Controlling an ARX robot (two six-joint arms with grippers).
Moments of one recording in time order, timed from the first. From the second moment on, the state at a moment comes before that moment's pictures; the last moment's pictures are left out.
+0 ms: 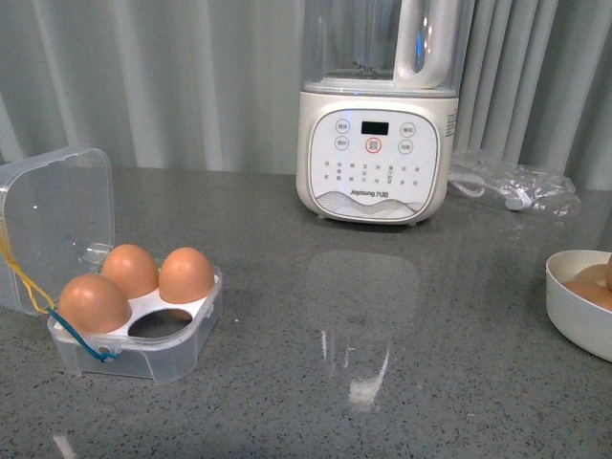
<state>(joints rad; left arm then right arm) 0.00 0.00 0.03 0.00 0.00 0.00 -0.03 1.38 0.69 0.43 -0.02 0.08</state>
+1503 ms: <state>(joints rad) 0.00 0.00 0.03 0.00 0.00 0.00 0.01 1.44 0.65 0.42 -0.06 -0.03</state>
